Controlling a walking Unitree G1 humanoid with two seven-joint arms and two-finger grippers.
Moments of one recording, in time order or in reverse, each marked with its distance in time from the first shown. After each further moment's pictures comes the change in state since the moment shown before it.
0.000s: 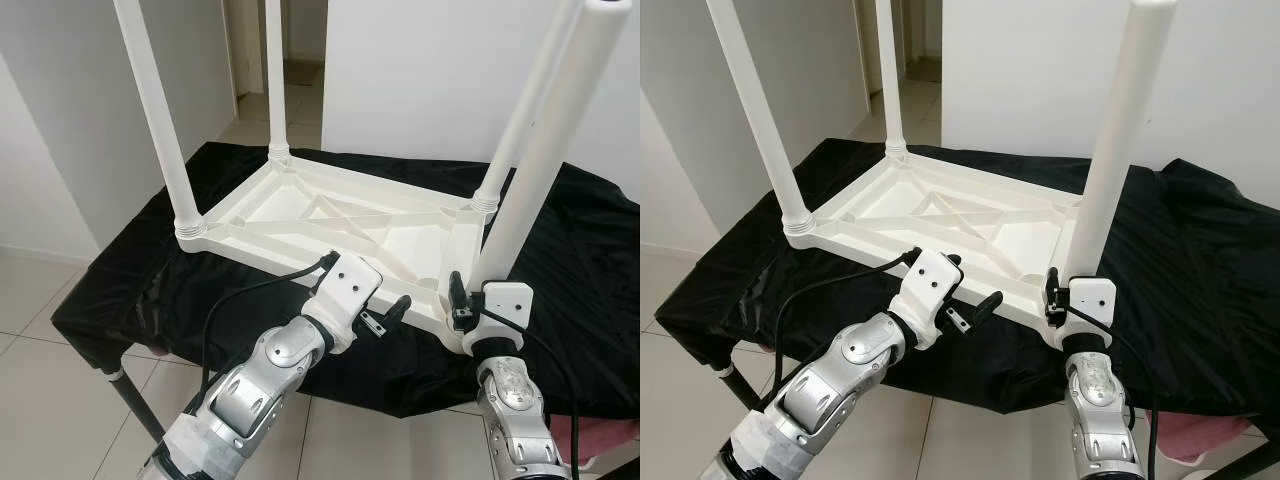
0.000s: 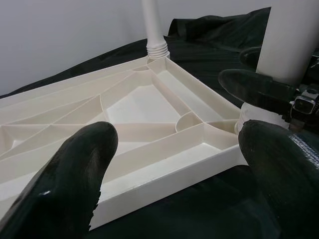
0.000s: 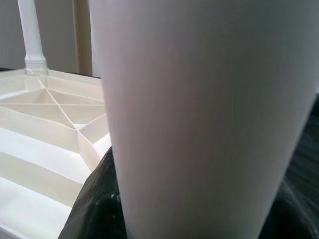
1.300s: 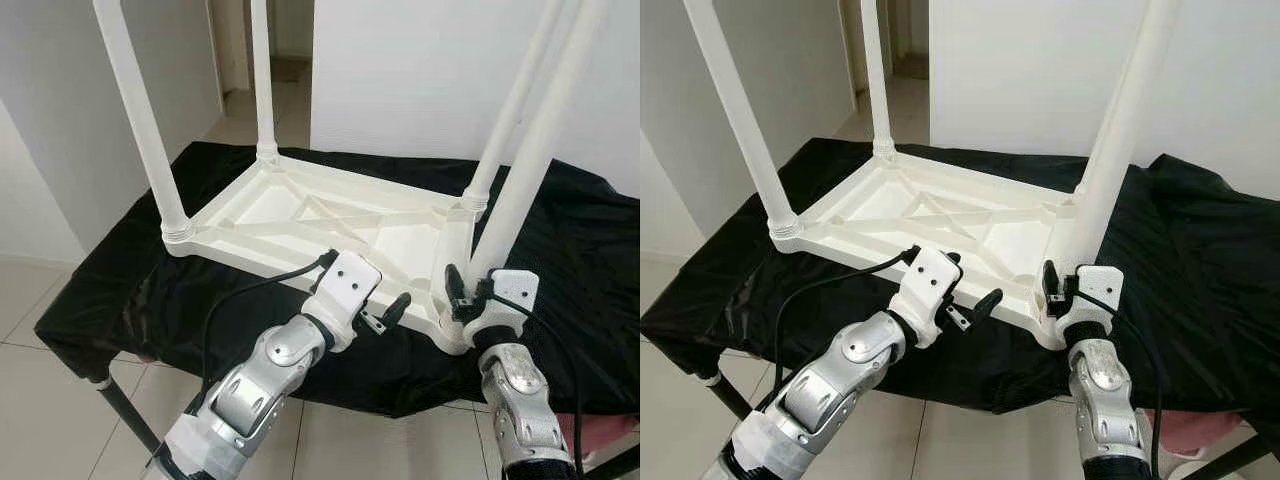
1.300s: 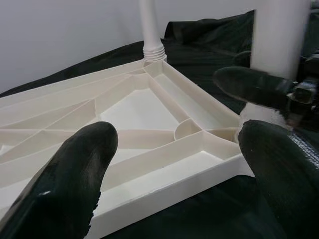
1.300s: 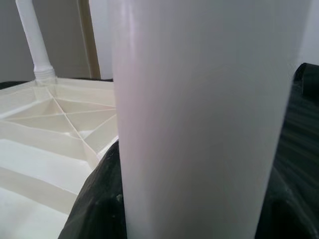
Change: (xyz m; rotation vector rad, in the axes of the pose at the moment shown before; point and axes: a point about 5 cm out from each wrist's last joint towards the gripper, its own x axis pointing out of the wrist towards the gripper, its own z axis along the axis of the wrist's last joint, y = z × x) left arm -0.001 0.003 0.001 -0.024 -0.007 0.022; right arm 0.008 -0.004 0.006 0.125 0.022 0.066
